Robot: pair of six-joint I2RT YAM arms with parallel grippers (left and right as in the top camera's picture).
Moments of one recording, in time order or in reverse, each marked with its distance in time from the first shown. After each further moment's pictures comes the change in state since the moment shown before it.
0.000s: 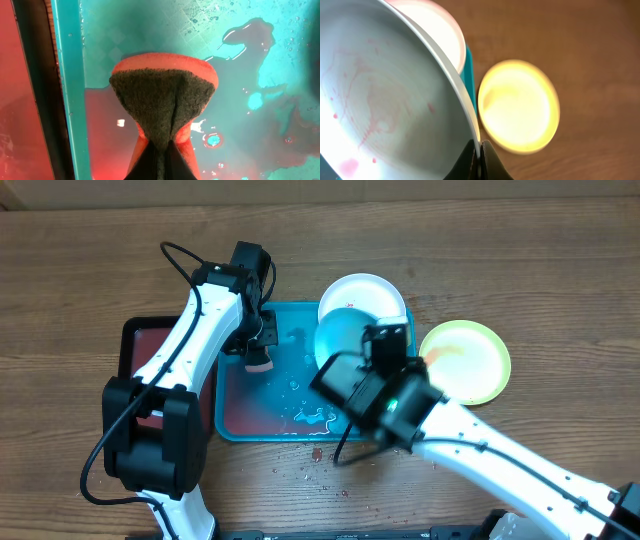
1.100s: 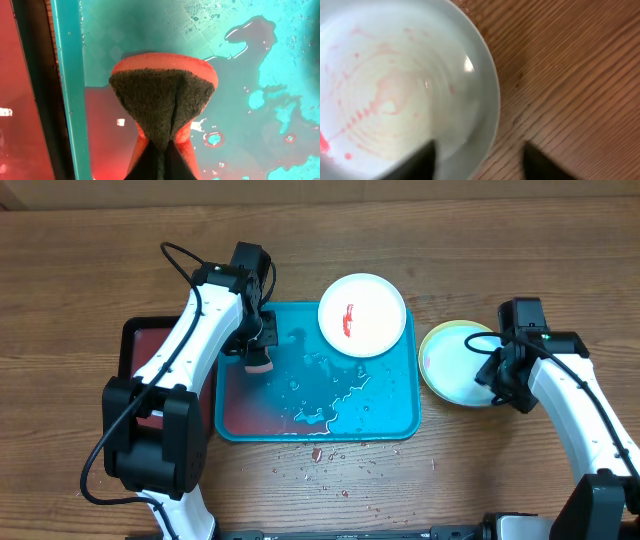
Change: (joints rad) left arm 0.000 0.000 -0.002 -0.002 0.000 0.000; right arm -0.902 0.000 -0.292 0.200 -0.531 -0.149
